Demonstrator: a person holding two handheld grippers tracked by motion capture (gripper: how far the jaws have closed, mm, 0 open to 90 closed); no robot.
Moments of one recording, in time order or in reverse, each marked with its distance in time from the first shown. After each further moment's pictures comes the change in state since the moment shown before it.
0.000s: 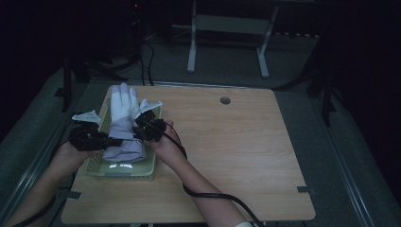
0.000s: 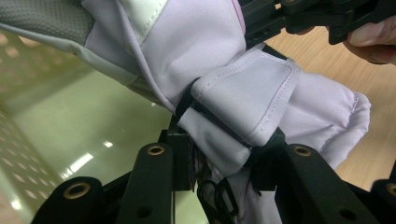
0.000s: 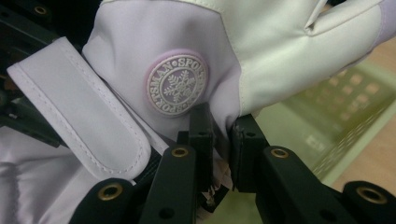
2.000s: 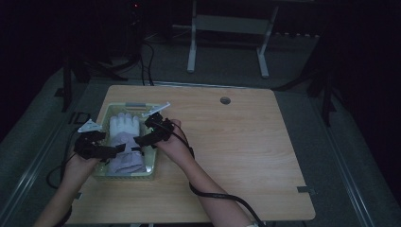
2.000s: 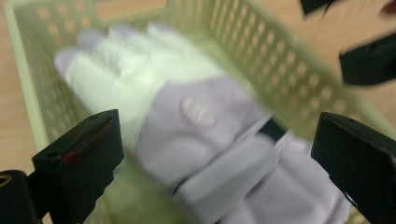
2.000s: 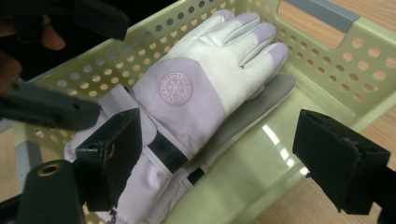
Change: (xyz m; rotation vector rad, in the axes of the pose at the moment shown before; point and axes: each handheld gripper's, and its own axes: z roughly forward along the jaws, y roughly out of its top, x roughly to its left) left arm -0.007 -0.026 0.020 -0.169 0.242 -0.118; right arm -0.028 -0.017 0.001 0.045 0.098 -0.037
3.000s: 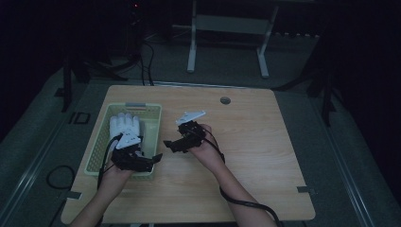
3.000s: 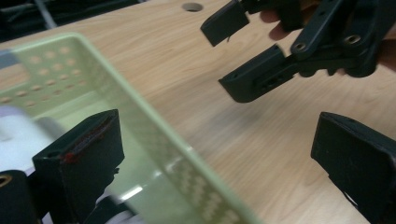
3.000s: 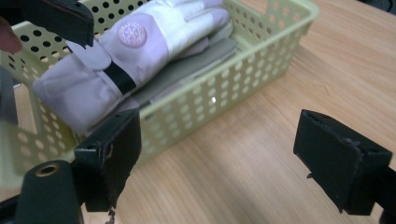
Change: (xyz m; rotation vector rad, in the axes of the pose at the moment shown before) left arm -0.110 0.013 0.029 -0.100 -0.133 0.166; right arm -0.046 -0.062 -0.056 -0.063 -0.039 -0.048
